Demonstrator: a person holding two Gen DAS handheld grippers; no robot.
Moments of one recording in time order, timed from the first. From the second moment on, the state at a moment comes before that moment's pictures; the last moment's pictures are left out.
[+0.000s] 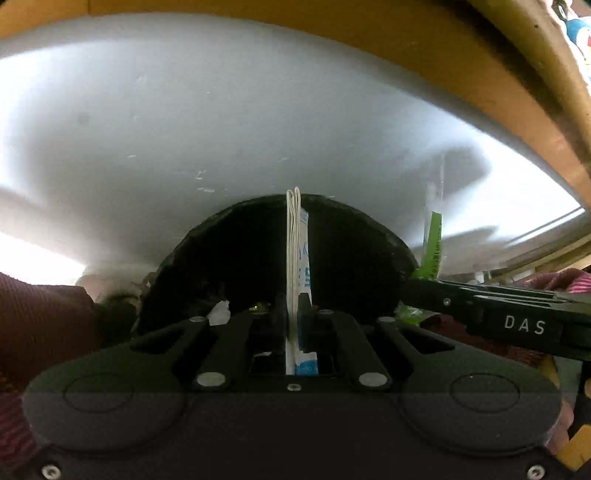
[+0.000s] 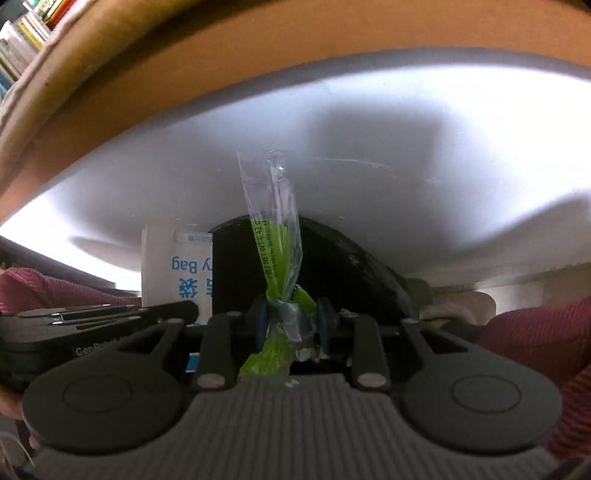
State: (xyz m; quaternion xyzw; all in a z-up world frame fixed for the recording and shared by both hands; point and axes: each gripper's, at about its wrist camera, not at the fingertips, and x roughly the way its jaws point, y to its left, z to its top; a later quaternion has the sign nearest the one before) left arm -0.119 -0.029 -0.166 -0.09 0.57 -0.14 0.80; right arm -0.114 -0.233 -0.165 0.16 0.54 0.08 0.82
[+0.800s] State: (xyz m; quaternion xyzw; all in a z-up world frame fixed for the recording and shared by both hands) left arm -0.122 -0.039 -0.147 -0.06 0.56 -0.14 0.81; right arm -0.115 -0.235 -0.162 0.17 0.53 0.08 0.83
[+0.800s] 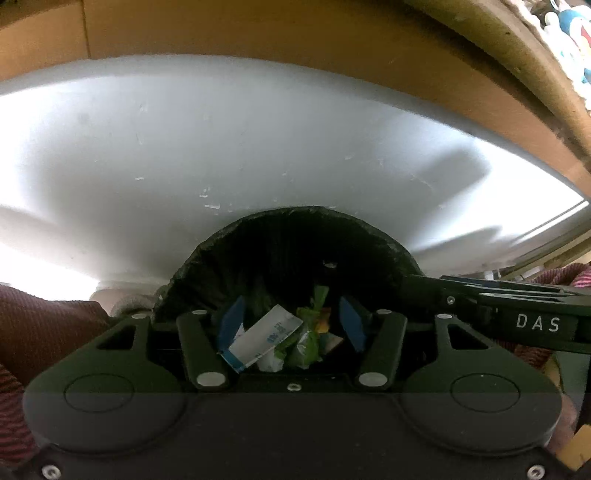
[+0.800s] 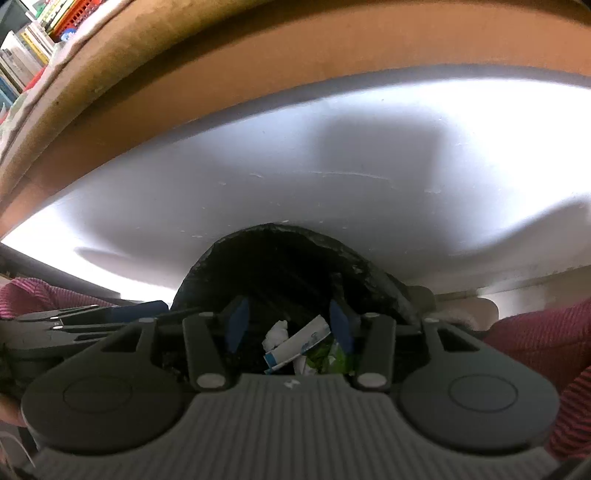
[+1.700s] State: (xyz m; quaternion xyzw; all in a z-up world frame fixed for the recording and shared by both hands) left arm -0.119 -0.004 0.045 -0.01 0.35 -0.17 0.92; right arm -0.098 -0.259 0.027 0.08 0.33 0.24 0.91
